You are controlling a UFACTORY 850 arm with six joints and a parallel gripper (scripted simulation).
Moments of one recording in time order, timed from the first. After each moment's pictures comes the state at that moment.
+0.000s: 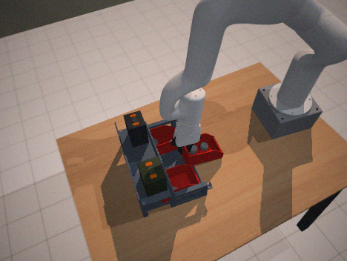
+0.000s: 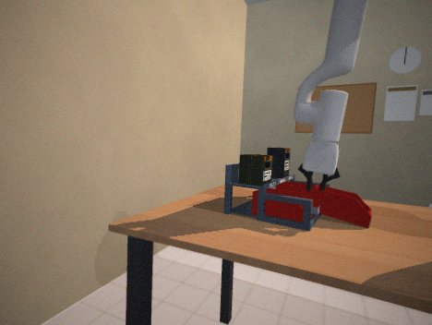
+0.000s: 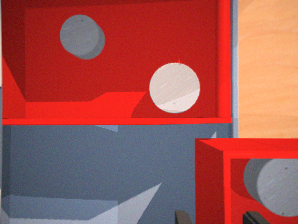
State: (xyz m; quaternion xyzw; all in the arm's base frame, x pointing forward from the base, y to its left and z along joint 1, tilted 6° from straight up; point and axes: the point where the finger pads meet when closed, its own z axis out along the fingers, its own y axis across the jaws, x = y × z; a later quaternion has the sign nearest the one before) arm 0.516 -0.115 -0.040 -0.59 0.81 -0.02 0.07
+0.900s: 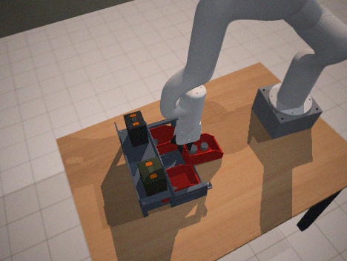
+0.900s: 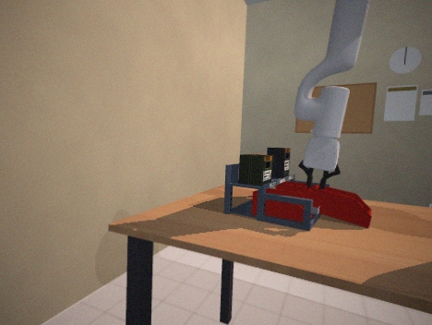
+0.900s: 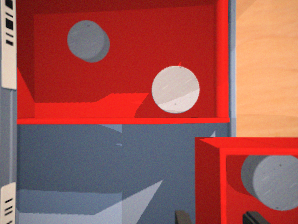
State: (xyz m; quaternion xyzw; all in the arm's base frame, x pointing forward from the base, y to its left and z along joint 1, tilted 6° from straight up) arm 0.516 -0.116 -0.028 -0.59 0.81 -0.02 0.08
